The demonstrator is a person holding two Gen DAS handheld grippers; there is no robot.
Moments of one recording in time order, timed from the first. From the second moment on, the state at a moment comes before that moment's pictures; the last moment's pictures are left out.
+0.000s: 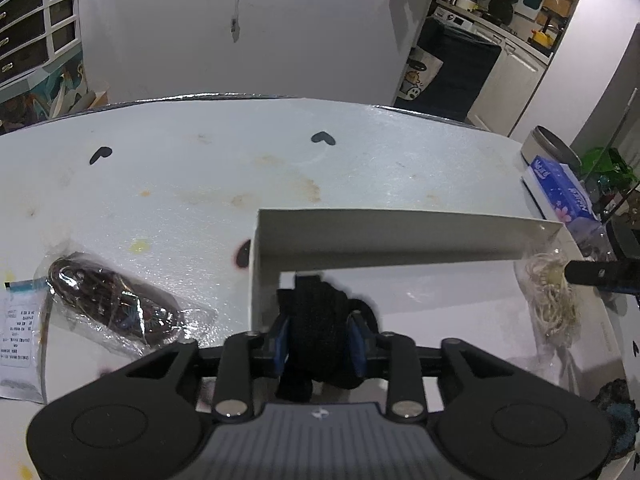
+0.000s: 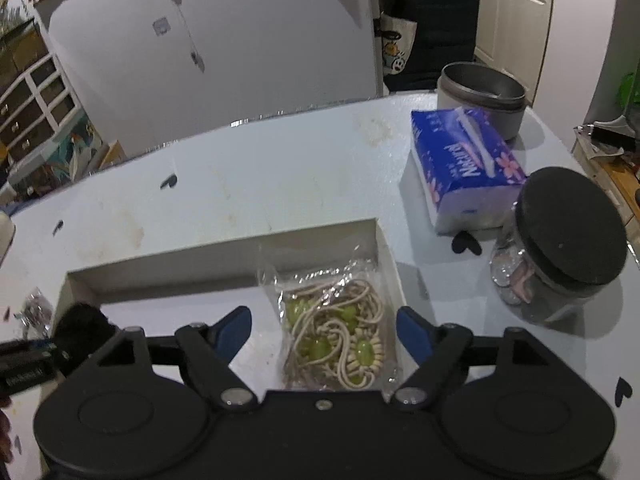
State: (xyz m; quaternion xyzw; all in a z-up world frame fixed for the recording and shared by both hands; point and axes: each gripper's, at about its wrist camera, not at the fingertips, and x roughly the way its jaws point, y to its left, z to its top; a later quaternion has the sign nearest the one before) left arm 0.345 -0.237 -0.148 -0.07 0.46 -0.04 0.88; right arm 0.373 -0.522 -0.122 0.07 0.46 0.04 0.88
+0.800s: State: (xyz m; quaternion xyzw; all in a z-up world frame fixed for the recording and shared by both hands) left arm 0.334 -0.247 -0.147 -0.04 0.47 -0.06 0.88; right arm 0.390 -0.517 -0.149 0.05 0.47 0.06 0.88
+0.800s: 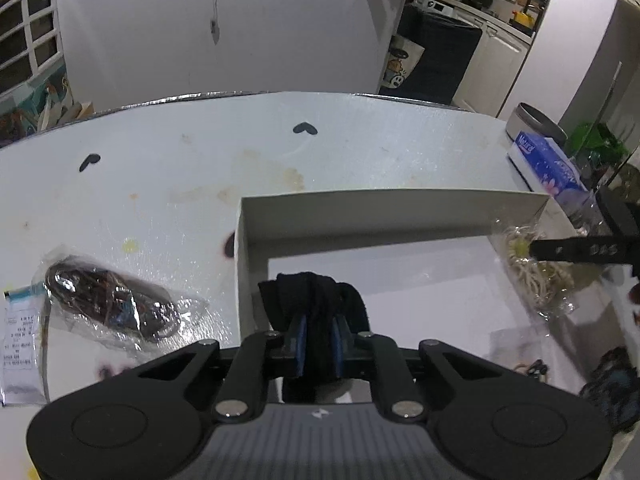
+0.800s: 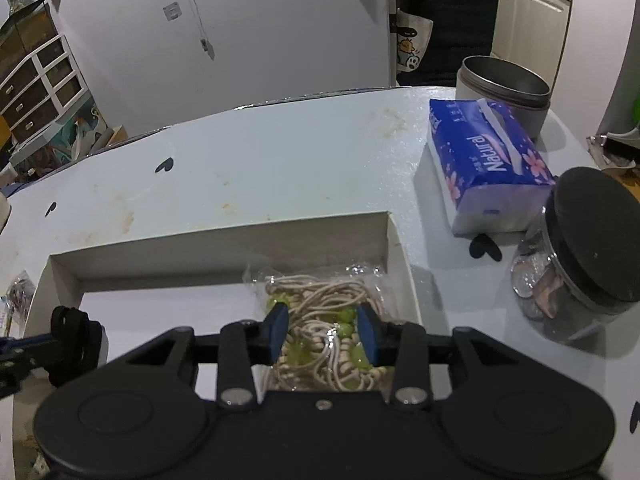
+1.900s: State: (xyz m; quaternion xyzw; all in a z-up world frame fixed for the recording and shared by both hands) left arm 0.244 -0.259 -0.053 -0.06 0.38 -0.08 0.92; right arm 0.253 -0.528 -0.049 0.06 0.35 0.08 0.93
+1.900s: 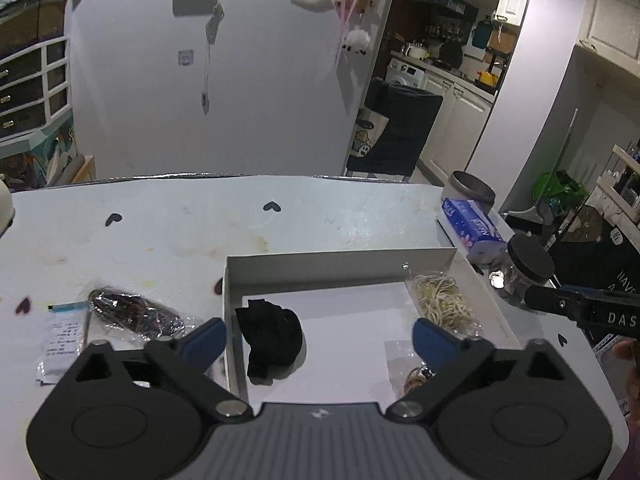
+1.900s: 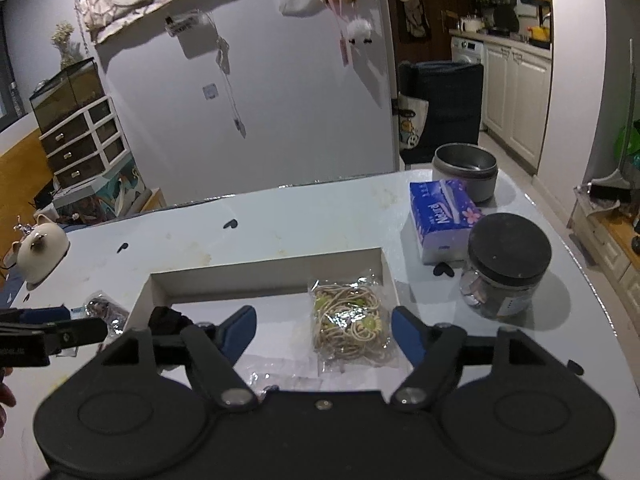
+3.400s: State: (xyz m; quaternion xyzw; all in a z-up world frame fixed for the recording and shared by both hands) left arm 0.150 -0.155 -0.049 -0.07 0.33 -0.07 0.94; right arm 0.149 -0.433 -0.047 0.03 0.31 0.05 0.95
